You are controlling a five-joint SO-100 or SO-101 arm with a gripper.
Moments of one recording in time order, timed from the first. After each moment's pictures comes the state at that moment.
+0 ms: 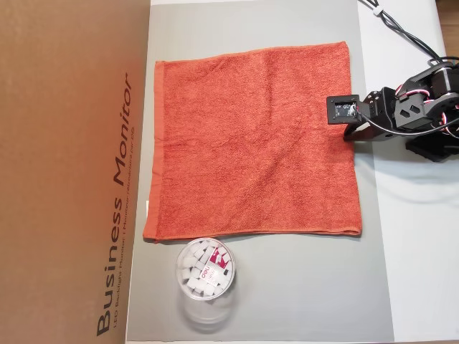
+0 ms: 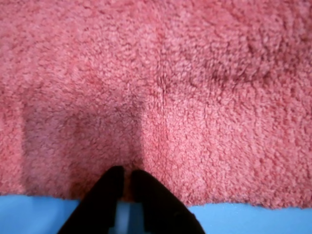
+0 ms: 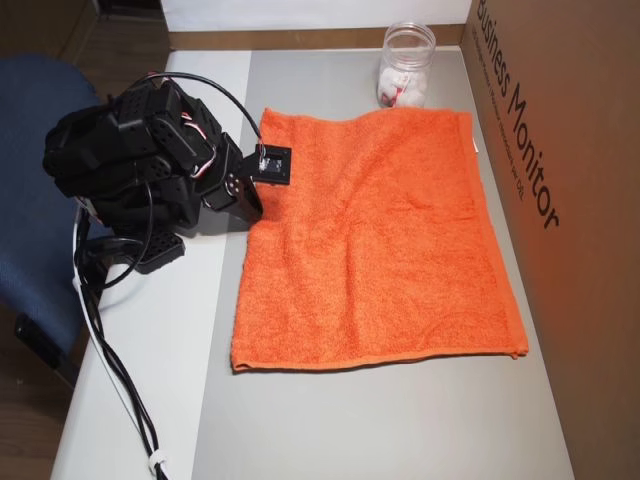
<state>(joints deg) -1.7 194.2 179.3 75.1 90.1</state>
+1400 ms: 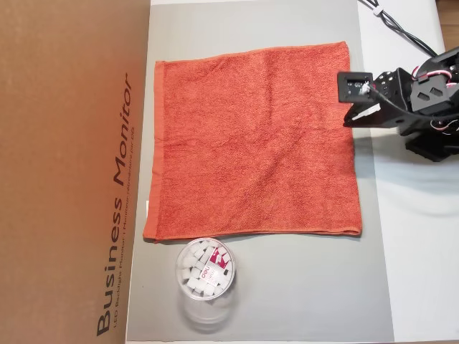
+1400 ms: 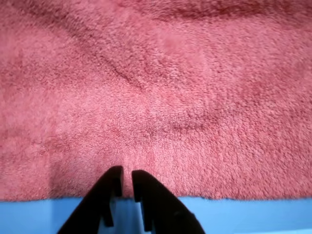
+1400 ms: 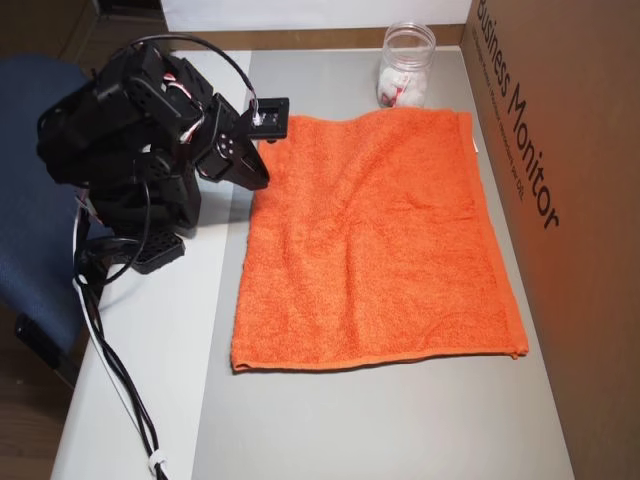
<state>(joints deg) 0.4 183.6 158.4 76.0 90.8</state>
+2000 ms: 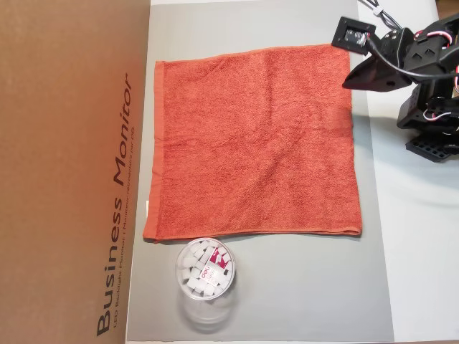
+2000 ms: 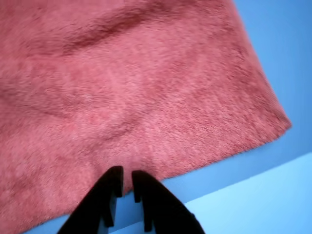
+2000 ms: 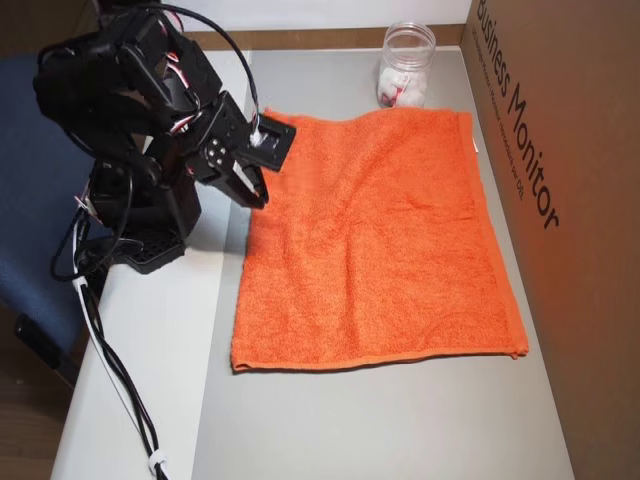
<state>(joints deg) 21.5 163.1 142.1 76.0 90.4</state>
